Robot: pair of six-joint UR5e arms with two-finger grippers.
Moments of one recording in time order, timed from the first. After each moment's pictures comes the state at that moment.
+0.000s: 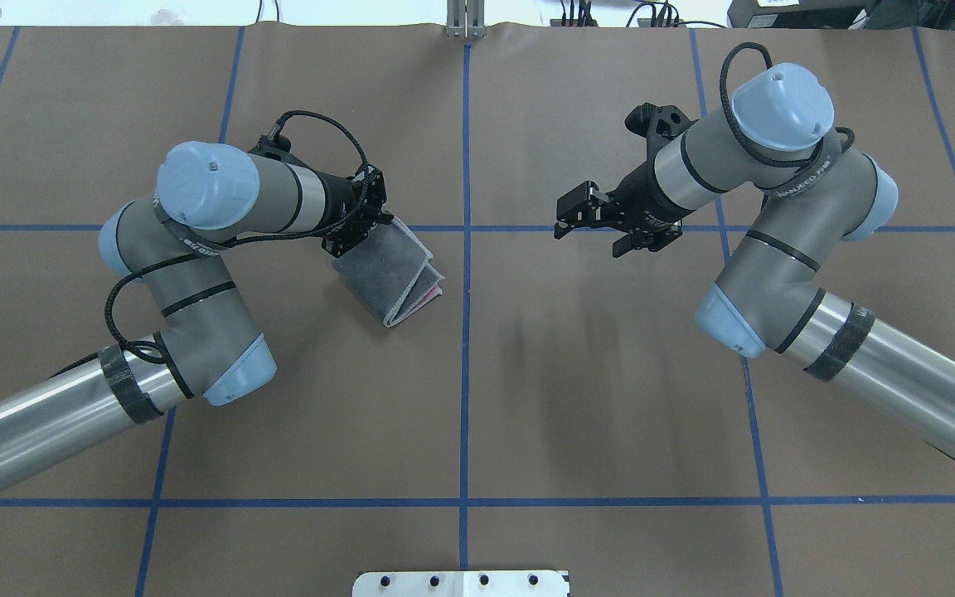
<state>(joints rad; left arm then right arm) -0.66 -2.19 -1.40 -2.36 -1.80 -2.19 0.78 -1.06 1.51 -0.94 2.25 1.34</state>
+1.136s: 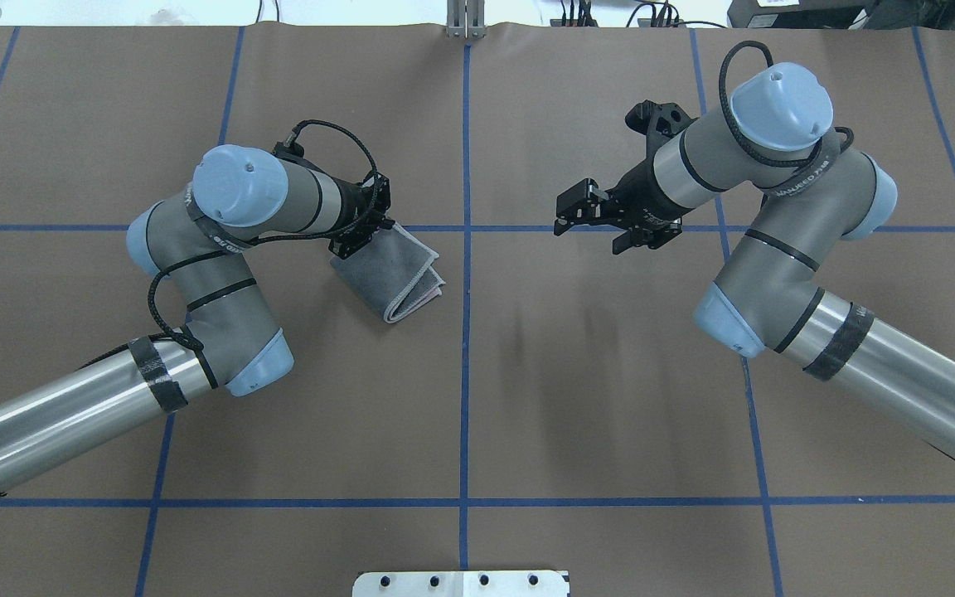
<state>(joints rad) -0.65 -2.24 -1.28 -2.37 -1.80 -2.17 0.78 -1.06 1.51 -0.94 2.24 1.34</state>
